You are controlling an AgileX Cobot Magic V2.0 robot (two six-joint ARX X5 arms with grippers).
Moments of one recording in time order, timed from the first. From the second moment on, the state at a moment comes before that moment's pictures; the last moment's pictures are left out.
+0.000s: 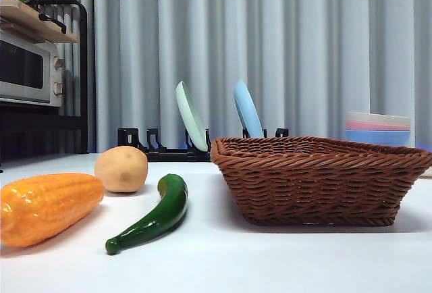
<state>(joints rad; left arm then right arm) 0.12 0.16 0.25 -0.25 0.32 -0.39 0.11 0.27 0.23 -0.15 -0.10 0.47</state>
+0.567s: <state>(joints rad) 0.12 0.71 0.65 -0.35 0.56 -0.23 0.11 0.95 0.74 -0.36 -0.28 0.20</state>
